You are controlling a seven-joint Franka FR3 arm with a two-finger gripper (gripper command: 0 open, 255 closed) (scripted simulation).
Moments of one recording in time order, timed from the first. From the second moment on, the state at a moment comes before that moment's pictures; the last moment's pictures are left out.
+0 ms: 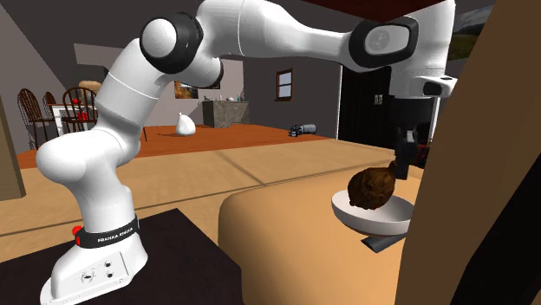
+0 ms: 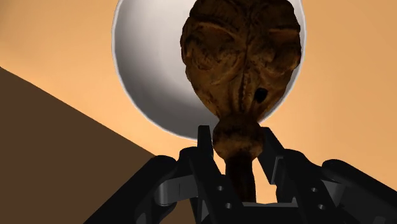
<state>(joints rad) -0.68 0.60 -0.28 -1.16 0.27 1.77 0.24</state>
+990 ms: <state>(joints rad) -0.68 0.62 -0.27 -1.23 0.28 1.91 0.22</state>
